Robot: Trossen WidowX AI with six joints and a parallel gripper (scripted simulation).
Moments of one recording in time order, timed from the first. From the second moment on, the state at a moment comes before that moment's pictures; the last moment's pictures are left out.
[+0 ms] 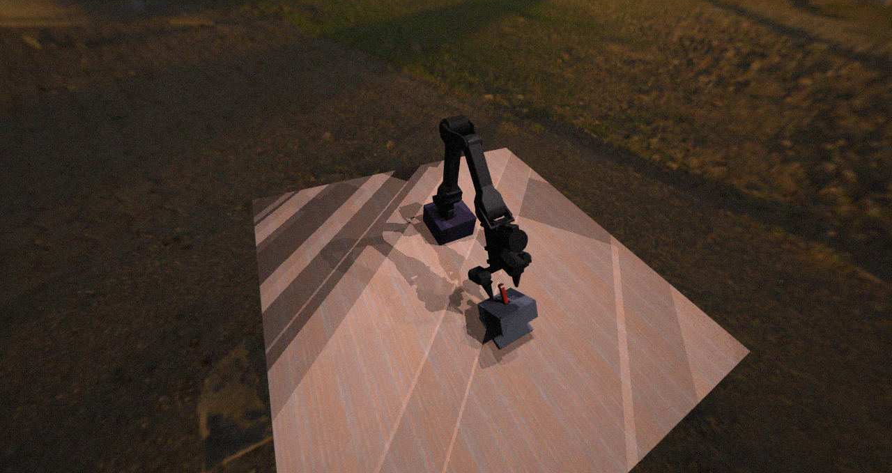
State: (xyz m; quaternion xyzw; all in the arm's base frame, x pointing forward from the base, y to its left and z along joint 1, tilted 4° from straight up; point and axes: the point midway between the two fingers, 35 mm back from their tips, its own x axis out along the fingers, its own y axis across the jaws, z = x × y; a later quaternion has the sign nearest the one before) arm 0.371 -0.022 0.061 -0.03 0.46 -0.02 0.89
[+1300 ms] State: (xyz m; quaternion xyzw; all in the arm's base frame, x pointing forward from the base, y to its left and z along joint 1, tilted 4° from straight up) arm 0.343 -0.019 0.105 -0.03 0.46 -0.02 0.89
